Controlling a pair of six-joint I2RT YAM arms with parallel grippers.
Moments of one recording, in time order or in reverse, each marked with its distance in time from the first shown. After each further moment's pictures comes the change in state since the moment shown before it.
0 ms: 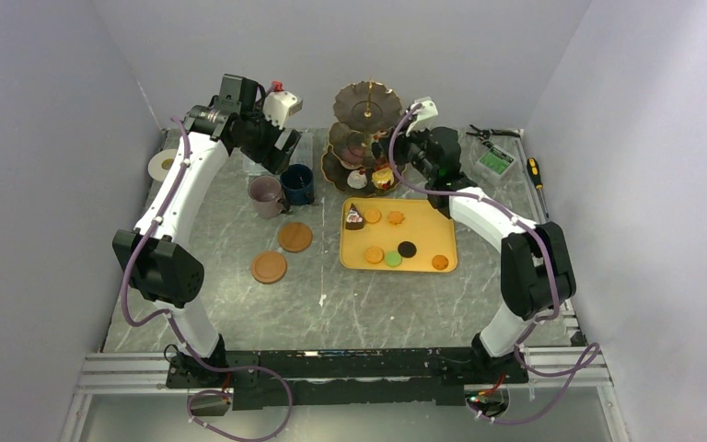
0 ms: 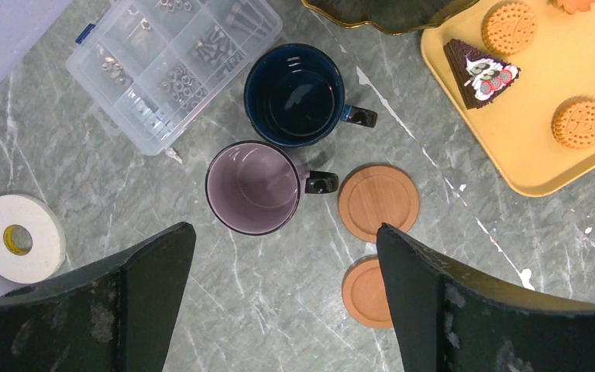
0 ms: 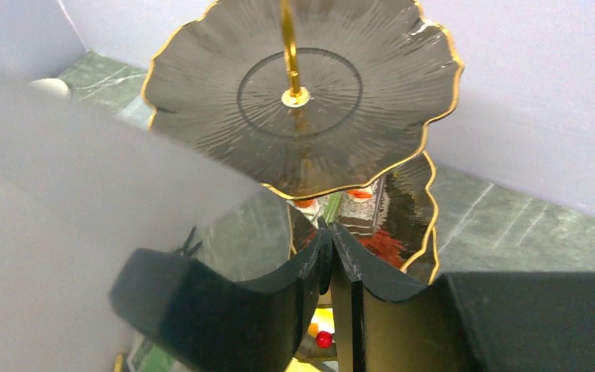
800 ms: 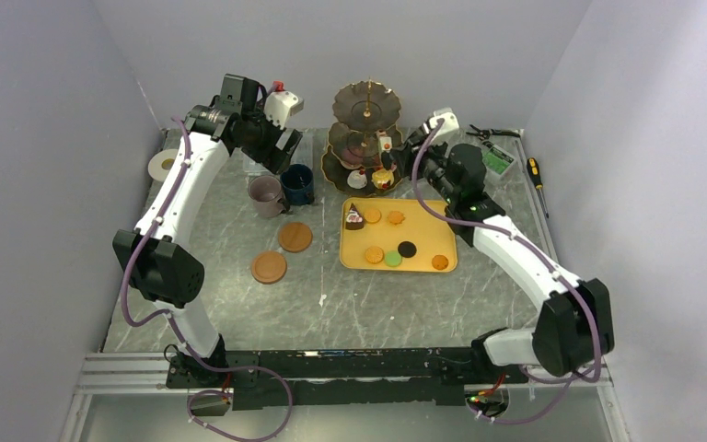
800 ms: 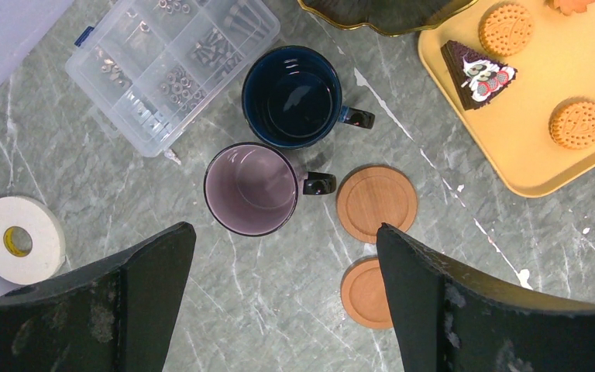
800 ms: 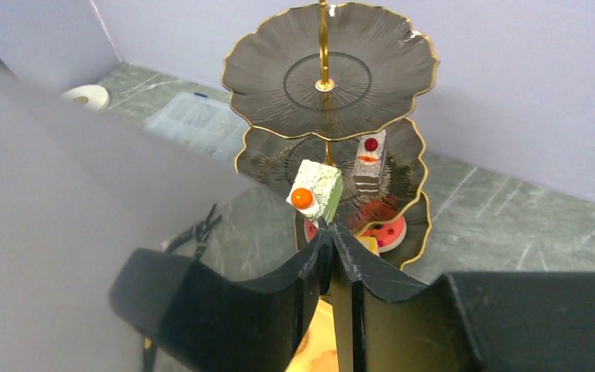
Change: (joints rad) left arm -0.006 0.000 0.003 -0.002 -0.002 -0.004; right arm 0.038 -0.377 -0.186 -0.145 0.064 0.006
